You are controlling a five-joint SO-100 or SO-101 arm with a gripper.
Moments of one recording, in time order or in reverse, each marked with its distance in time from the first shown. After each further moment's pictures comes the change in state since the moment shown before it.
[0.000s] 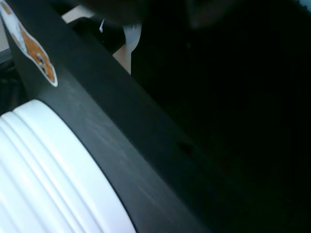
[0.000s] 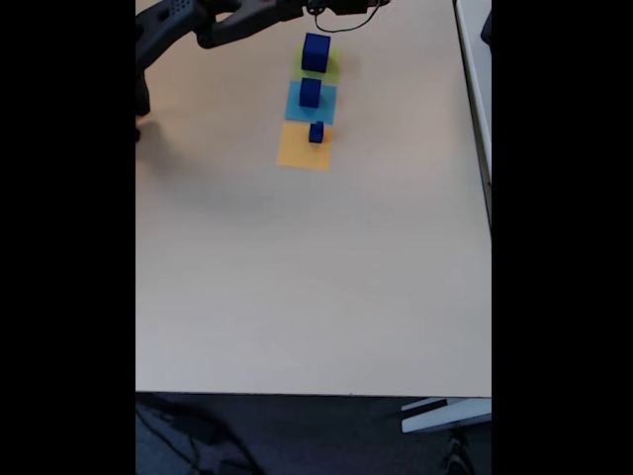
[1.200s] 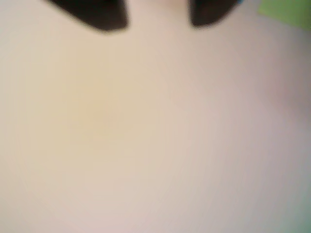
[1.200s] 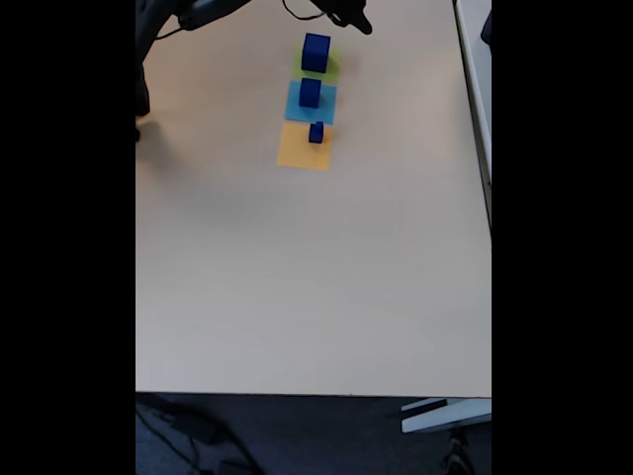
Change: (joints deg) arm -1.8 13.2 10.0 52.1 41.6
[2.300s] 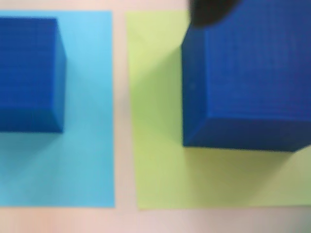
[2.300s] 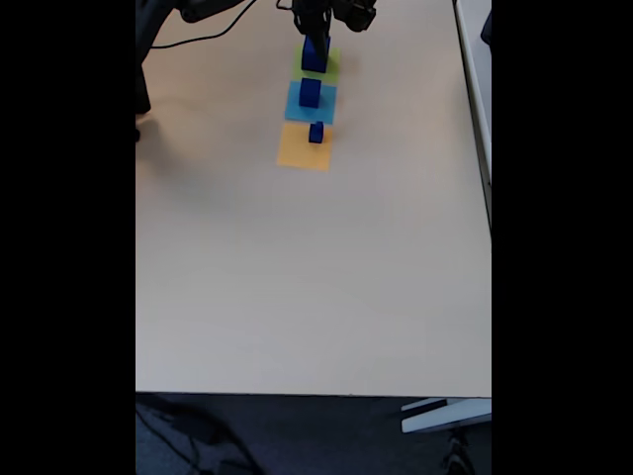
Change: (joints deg) arm -5.1 -0.6 4.8 12.0 29.0
